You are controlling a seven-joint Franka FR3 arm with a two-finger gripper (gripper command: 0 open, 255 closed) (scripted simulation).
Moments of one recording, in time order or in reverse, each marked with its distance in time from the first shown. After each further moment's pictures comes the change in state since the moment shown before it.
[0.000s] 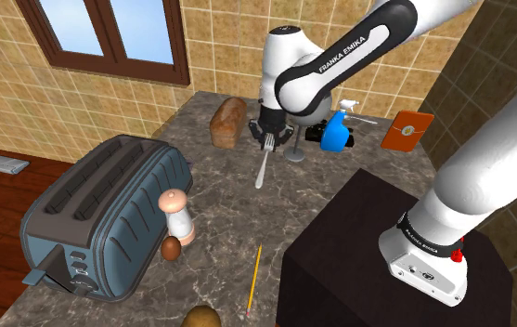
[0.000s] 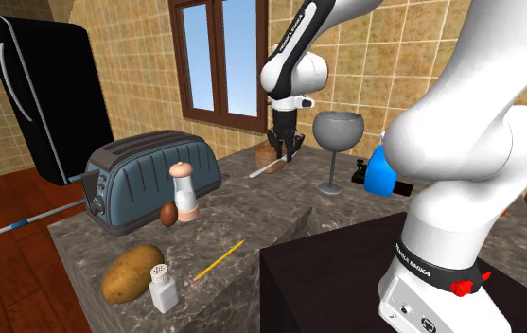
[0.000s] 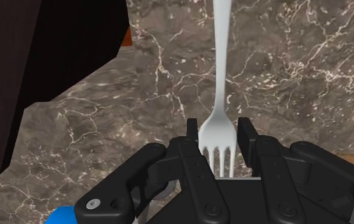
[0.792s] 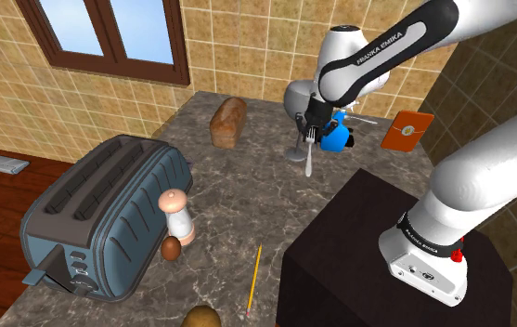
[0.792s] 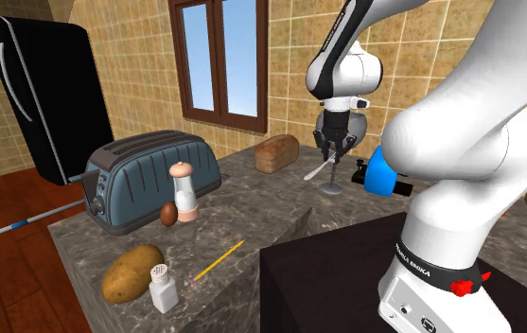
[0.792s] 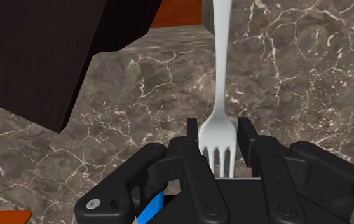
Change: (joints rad) arm -0.097 -0.224 -0.204 -0.247 0.101 0.041 -0.387
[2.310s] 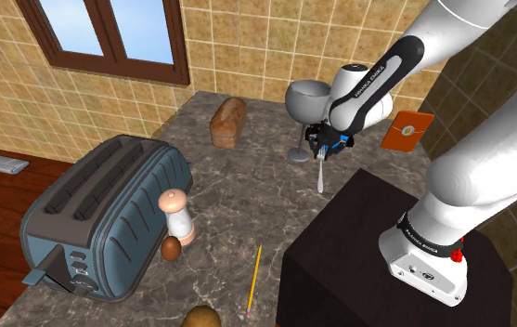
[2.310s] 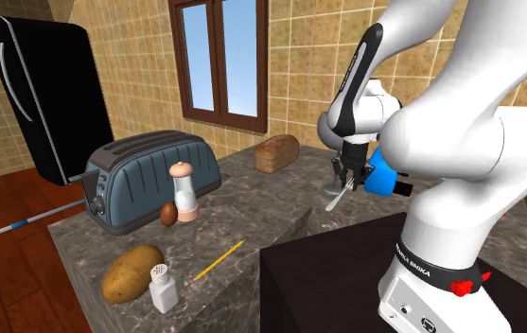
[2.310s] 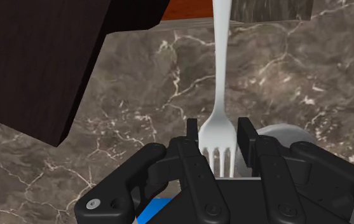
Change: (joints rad) arm -0.107 0.244 -0.087 -0.093 -0.129 0.334 -0.073
